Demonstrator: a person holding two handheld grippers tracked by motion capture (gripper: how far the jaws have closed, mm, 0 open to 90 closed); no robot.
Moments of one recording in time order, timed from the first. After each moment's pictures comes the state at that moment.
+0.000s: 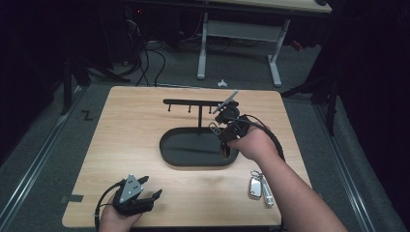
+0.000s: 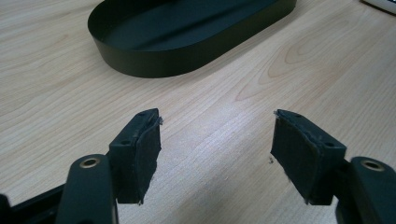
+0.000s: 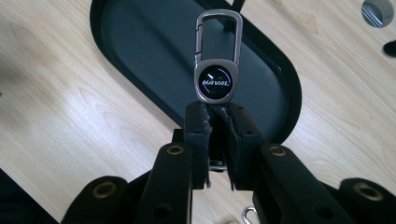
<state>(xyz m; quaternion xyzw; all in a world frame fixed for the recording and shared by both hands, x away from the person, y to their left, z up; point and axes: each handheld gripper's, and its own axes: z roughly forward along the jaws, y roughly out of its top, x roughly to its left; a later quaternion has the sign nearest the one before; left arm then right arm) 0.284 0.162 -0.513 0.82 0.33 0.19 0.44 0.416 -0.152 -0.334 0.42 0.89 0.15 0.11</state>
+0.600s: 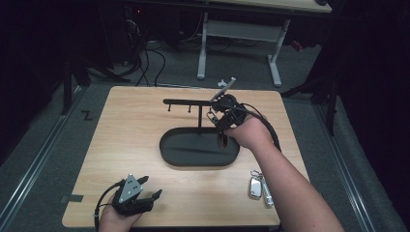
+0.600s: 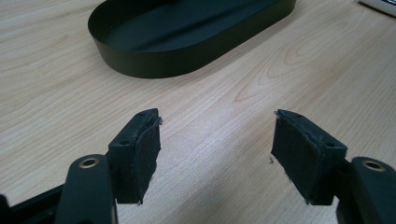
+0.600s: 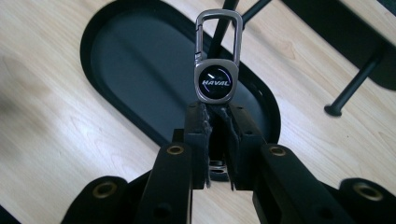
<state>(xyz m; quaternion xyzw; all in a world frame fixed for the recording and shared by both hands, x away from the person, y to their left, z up) 0.284 0.164 -0.513 0.82 0.32 0.19 0.44 0.439 -0.144 -0.319 0.43 0.88 0.16 0.12</state>
